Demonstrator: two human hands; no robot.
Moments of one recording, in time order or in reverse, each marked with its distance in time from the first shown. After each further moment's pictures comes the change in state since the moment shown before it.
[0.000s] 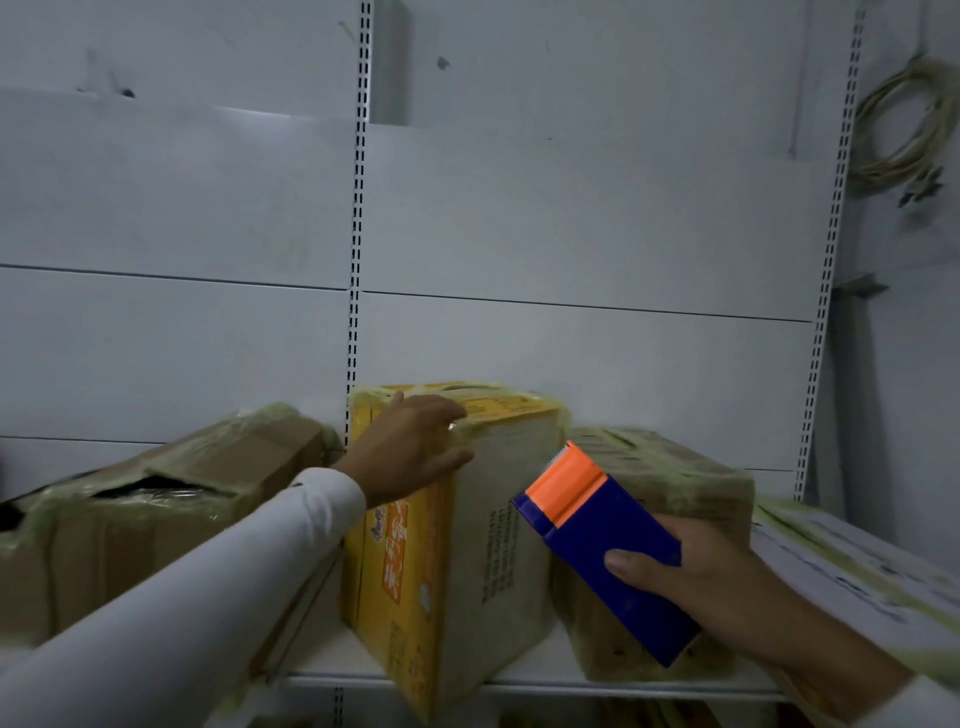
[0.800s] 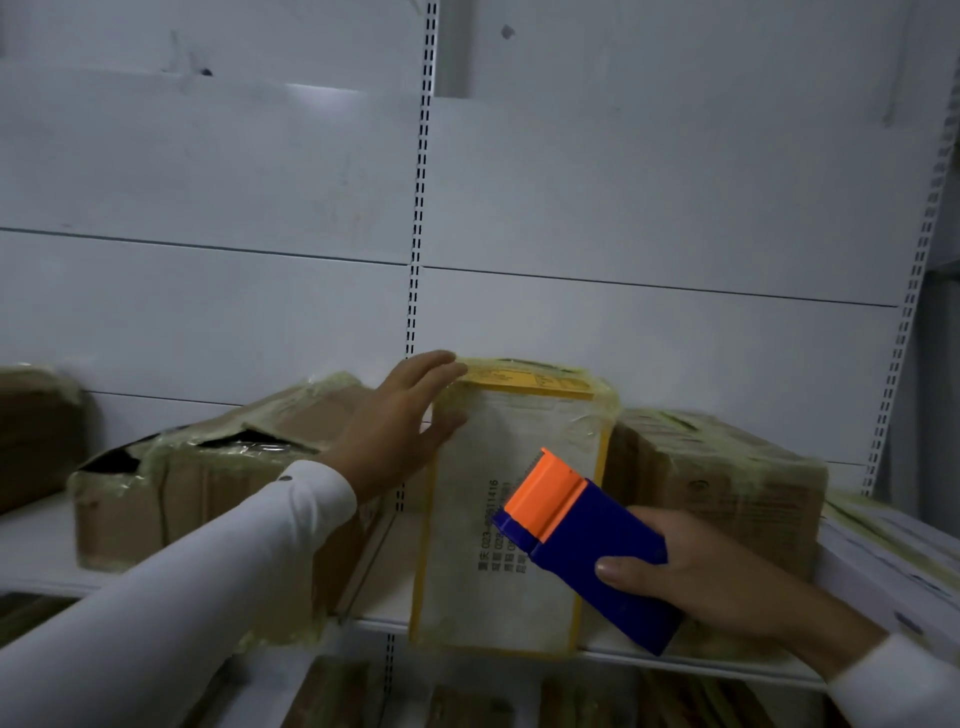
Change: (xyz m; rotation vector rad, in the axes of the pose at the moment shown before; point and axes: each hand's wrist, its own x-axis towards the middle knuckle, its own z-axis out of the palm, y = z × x) left_hand -0.056 -0.029 -0.037 0.027 0.242 0.056; right_hand 0.021 -0.013 0.049 -0.040 -0.284 -0.022
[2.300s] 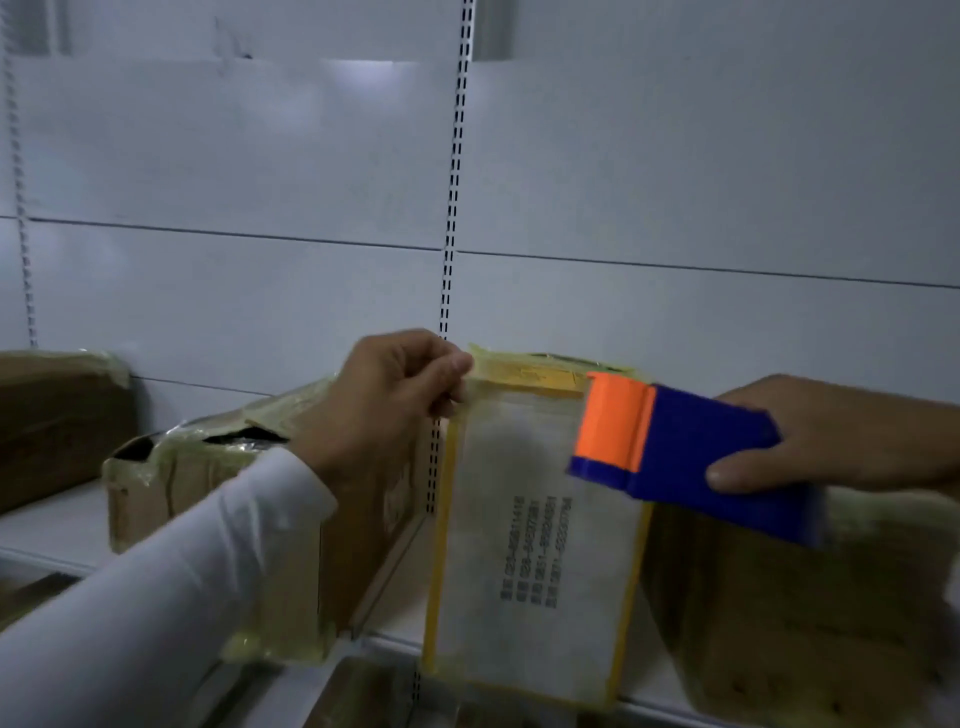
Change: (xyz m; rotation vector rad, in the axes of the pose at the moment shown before) left_hand 0.020 0.033 -0.028 -0.617 0.095 -0.470; right_hand 0.063 -0.039 -0.123 -0.353 -0.200 -0.160
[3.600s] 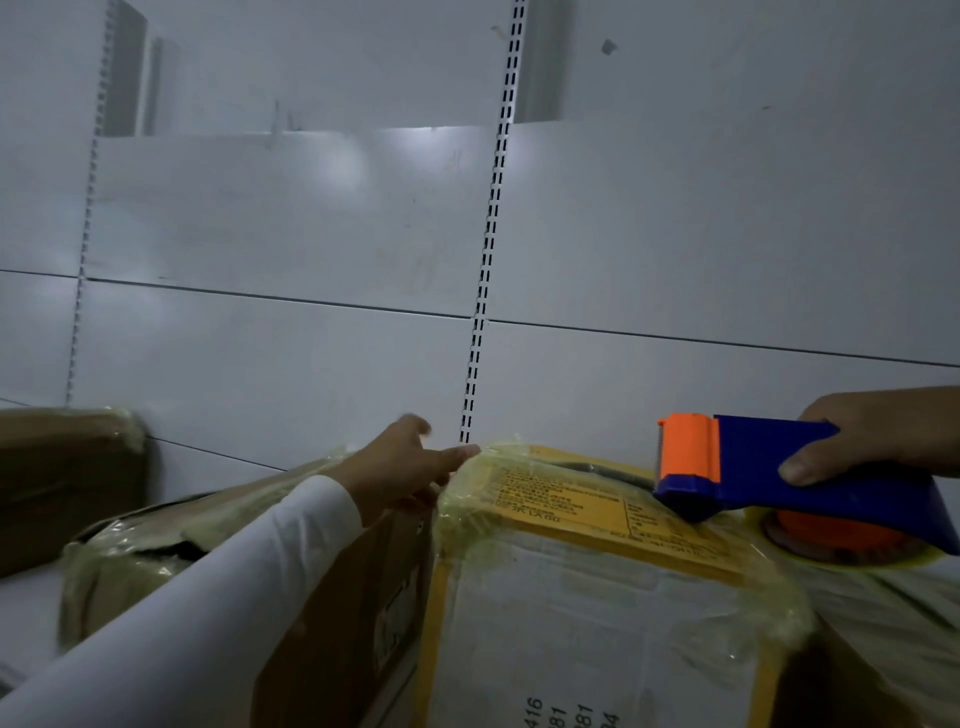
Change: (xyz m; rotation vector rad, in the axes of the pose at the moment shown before) left_hand 0.117 -0.113 0.002 0.214 -0.020 -0.616; right_hand 0.128 0.089 -0.128 -0.100 -0.139 0.350
